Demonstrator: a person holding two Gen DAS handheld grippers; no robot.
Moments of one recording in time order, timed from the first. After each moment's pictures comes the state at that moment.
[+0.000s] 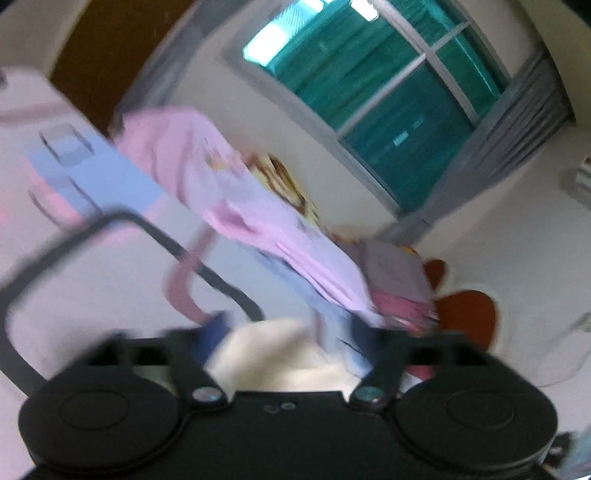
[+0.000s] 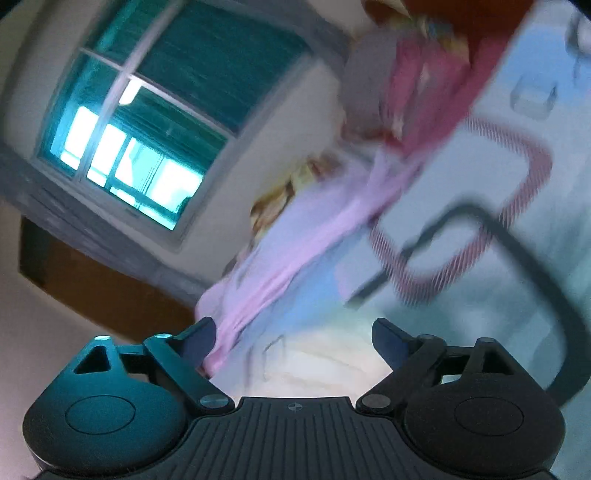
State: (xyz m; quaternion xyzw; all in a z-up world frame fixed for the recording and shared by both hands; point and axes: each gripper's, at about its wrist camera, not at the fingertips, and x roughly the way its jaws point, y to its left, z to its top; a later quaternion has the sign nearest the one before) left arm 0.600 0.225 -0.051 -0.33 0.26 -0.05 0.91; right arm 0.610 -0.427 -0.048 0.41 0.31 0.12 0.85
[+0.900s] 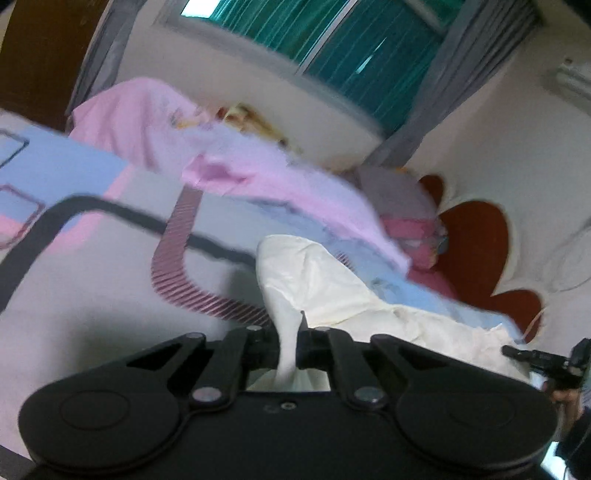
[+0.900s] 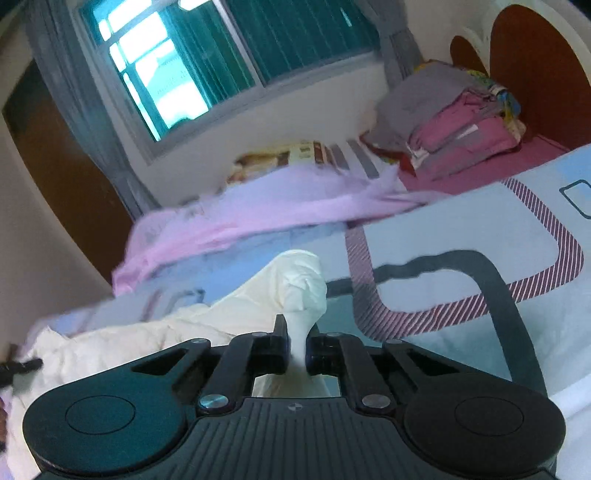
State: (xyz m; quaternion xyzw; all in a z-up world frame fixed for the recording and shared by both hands) left arm 0.661 0.210 -0.110 -0.22 0.36 -0.13 0.90; right arm 0.651 -0.368 -0.124 0.16 0.36 0.12 0.91
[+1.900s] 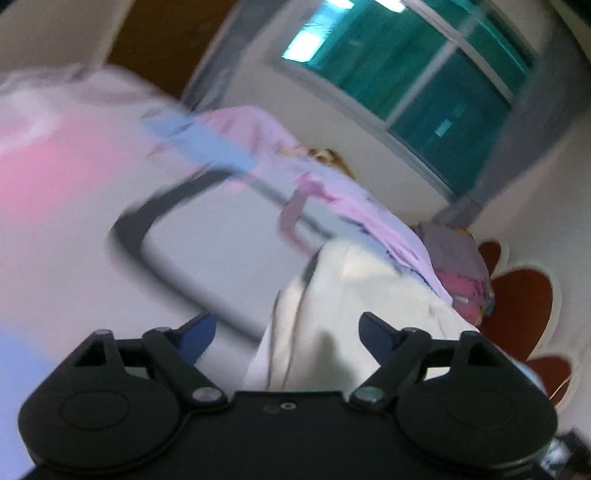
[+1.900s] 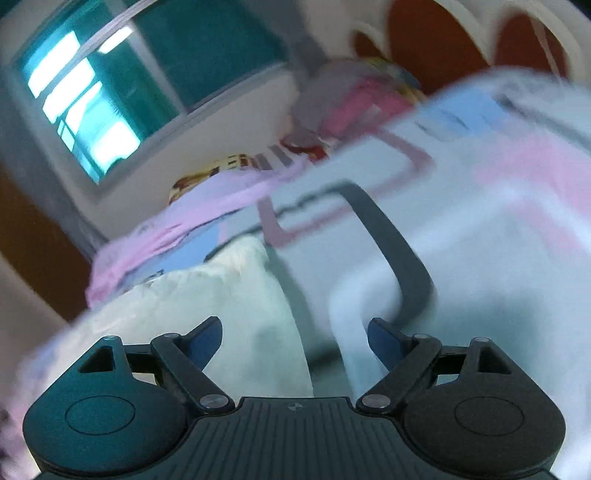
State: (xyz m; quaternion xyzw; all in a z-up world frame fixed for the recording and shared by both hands) left arm 0.471 0.225 -0.101 -0.31 0.30 0.03 0.90; right arm 0.462 -0.429 -0.125 0.32 0.34 0.00 0.89
